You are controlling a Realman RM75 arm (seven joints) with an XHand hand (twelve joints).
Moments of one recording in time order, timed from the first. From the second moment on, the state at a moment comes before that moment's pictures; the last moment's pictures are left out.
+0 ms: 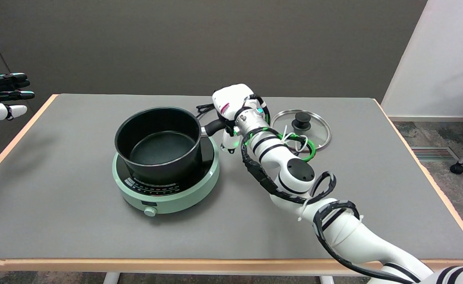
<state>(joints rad) 0.39 -1.50 -1.88 1.33 -1.17 -0.22 1.19</state>
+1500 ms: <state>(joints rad) 0.39 -1.50 -1.88 1.33 -1.19 -0.27 1.33</state>
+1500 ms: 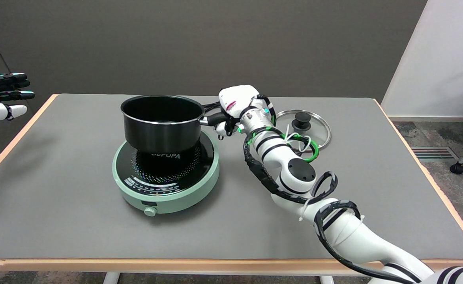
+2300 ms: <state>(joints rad) 0.36 -1.48 -1.88 1.43 -1.35 -0.28 1.37</state>
